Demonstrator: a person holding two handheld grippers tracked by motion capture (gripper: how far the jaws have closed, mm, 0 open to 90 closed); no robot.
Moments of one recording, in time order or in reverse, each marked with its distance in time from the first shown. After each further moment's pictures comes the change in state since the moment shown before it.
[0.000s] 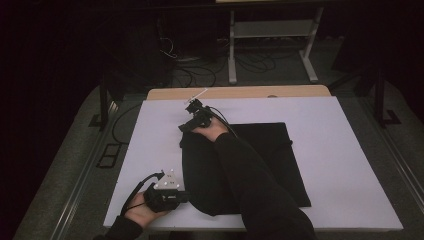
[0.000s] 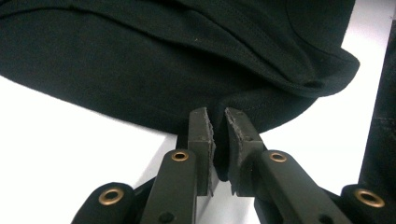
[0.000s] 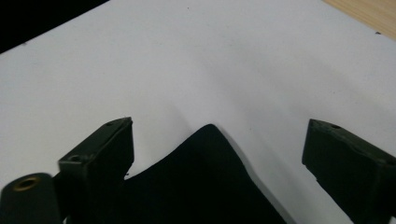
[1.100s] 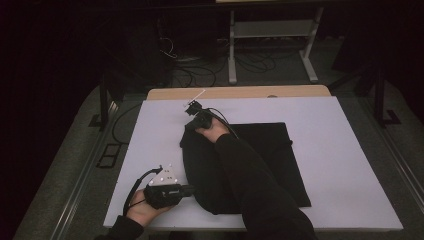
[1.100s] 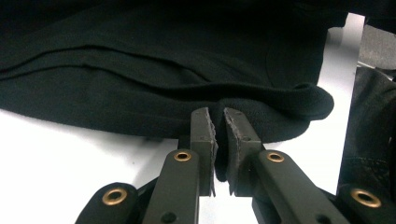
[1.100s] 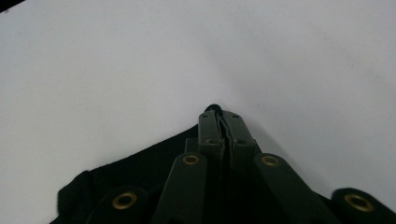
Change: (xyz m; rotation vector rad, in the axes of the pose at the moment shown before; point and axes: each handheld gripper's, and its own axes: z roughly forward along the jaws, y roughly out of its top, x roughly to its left) left arm -0.004 0.015 -0.009 -0.159 -0.012 -0.042; right arm 0.000 -0.003 0.001 0.098 0.002 -0.013
